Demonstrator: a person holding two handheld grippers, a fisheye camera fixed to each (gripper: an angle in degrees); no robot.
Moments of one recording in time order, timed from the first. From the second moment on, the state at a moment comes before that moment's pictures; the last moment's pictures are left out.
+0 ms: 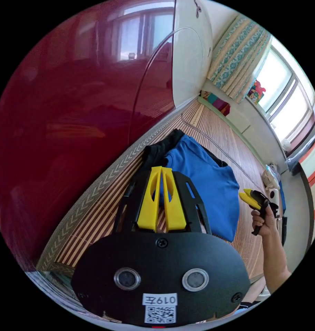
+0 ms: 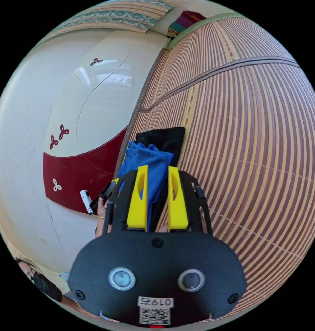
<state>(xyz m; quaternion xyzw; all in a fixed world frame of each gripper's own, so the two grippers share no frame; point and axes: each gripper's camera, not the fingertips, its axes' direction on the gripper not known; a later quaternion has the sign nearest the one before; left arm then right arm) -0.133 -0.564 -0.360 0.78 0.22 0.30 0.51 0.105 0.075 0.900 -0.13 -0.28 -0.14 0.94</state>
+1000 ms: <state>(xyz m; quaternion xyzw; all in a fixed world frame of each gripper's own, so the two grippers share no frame) -0.152 -0.569 -0.374 0.74 0.21 0.34 0.54 -0.247 0.153 0.909 -0.12 -0.10 -0.54 0.83</state>
